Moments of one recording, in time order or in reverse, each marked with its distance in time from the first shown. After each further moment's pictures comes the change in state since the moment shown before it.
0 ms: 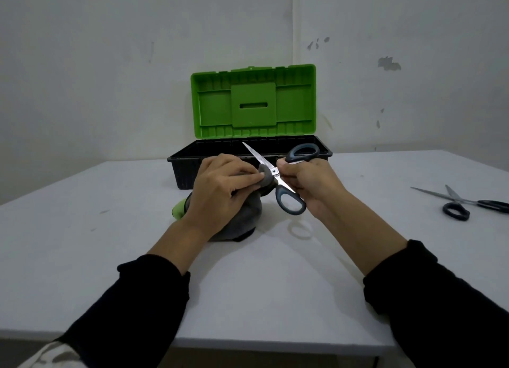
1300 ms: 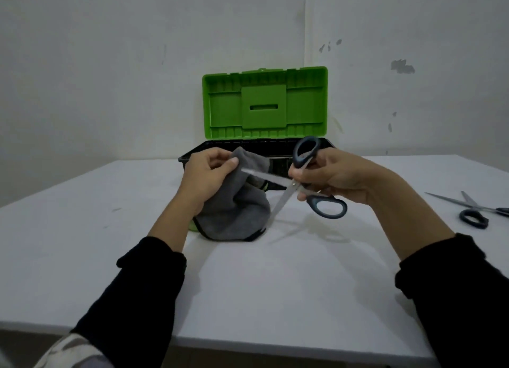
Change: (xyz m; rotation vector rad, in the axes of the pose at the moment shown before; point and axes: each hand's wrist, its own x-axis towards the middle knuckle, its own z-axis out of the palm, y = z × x) left_hand 0.017 -0.029 -0.020 -0.558 -0.082 -0.976; right_hand -0.005 -0.036 -0.029 -0.448 -0.489 -0.015
